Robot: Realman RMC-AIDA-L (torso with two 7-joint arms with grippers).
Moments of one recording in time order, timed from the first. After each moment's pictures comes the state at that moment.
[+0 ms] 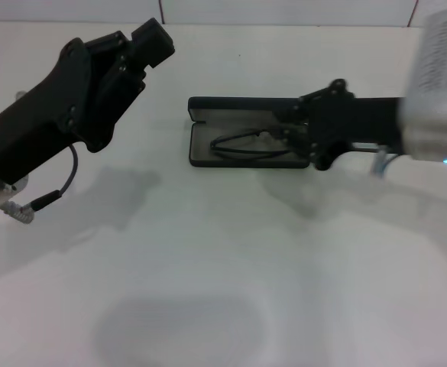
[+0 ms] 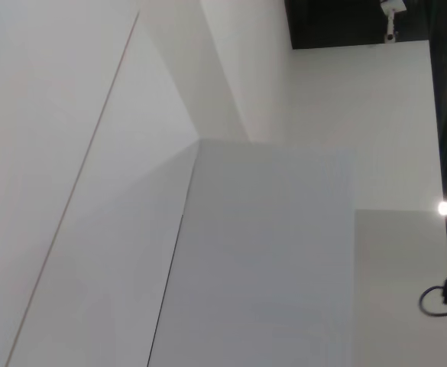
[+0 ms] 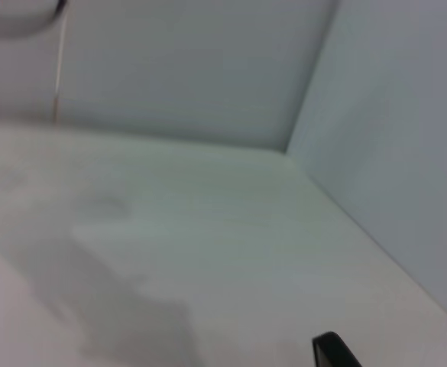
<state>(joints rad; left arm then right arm) -0.47 -2.03 1.31 0.34 0.83 1.93 -1.06 0.29 2.02 -1.63 -1.41 -1.84 -0.92 1.72</state>
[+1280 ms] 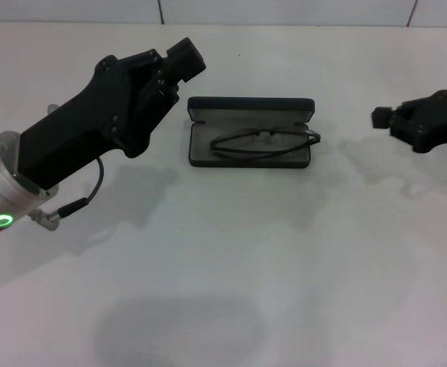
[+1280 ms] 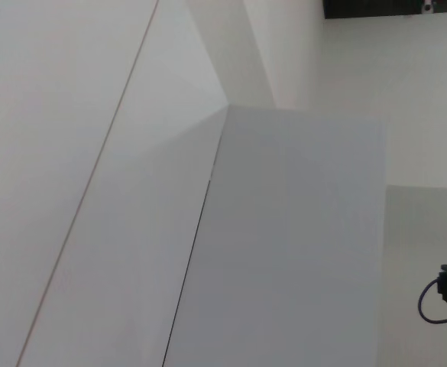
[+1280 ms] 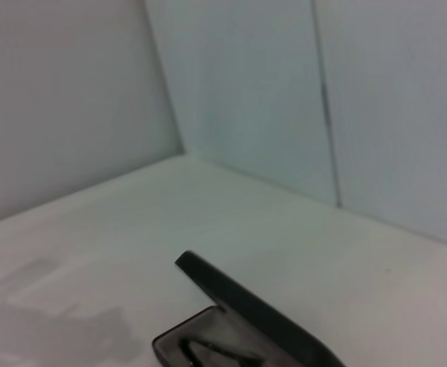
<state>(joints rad) -0.50 -2.05 1.32 0.28 0.86 1.86 -1.03 0.52 1.97 -0.96 -0.73 -1.79 -1.31 1.52</state>
